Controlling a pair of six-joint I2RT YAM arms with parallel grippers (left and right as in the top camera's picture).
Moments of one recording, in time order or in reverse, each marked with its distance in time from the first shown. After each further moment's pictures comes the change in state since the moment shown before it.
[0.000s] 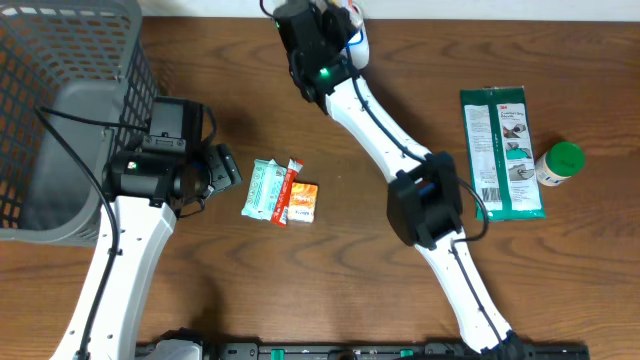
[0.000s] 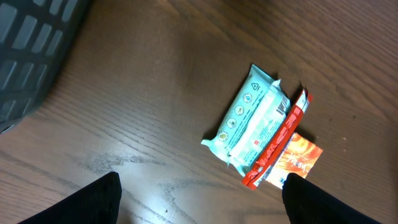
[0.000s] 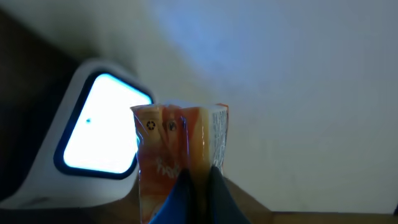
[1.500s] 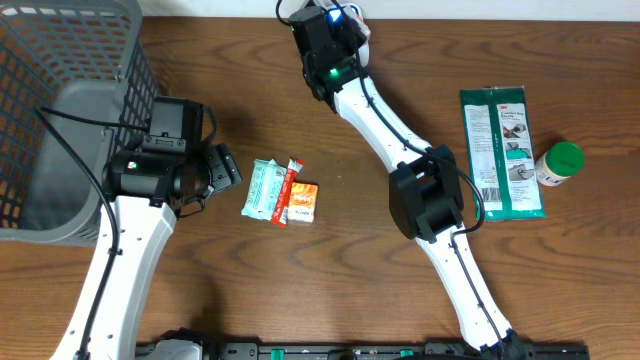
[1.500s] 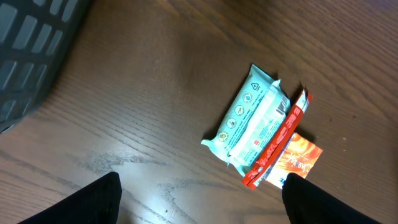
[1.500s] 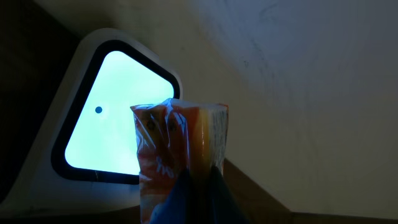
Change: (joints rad) left arm 0.000 0.000 0.000 0.000 0.000 0.000; right arm -0.040 0.043 0.000 -0.003 -0.068 0.053
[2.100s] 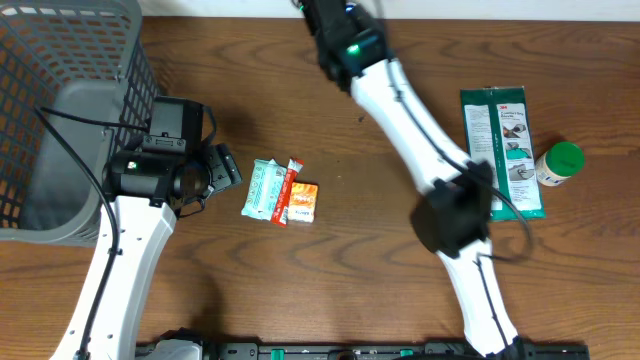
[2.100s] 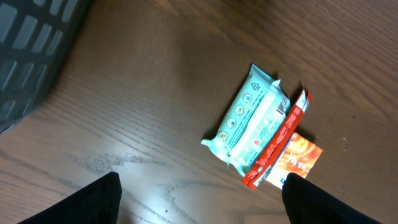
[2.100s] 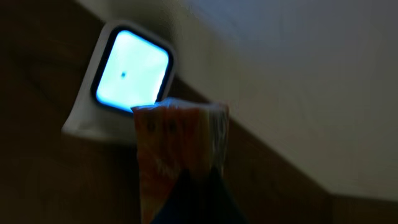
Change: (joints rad) left arm 0.000 0.000 0.000 0.000 0.000 0.000; right arm -0.005 -0.289 -0.002 -0.507 -0.219 0.302
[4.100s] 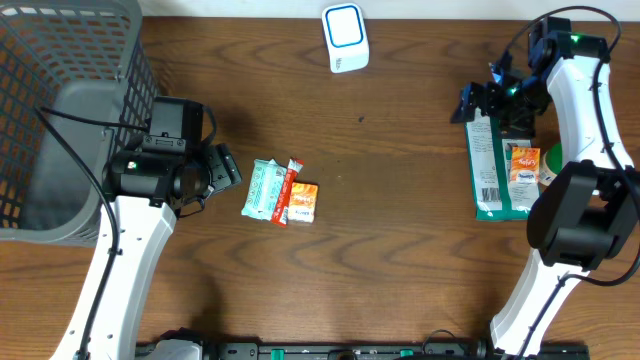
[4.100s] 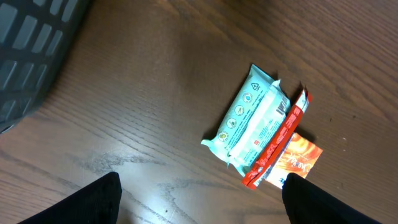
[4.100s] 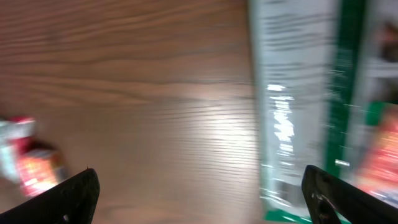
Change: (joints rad) left arm 0.000 0.000 0.000 0.000 0.000 0.000; right arm -0.666 -0.242 -0.502 -0.480 -0.987 0.347
